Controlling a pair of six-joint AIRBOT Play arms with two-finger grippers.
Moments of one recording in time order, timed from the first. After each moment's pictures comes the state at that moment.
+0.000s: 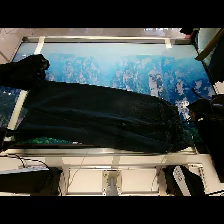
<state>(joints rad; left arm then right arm) 1.23 -1.54 1.01 1.04 -1.39 -1.07 -0.57 -0.75 0.99 -1.02 1.46 1.37</state>
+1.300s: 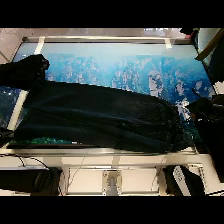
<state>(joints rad) 1.26 -1.73 1.20 0.97 -1.48 -0.86 -0.57 -0.75 0.99 -0.99 1.48 1.47</state>
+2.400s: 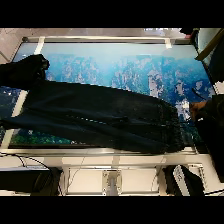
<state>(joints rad) 1.21 -1.65 1.37 0.84 -1.62 -0.85 -0.65 -0.74 1.00 -1.23 1.48 1.49</state>
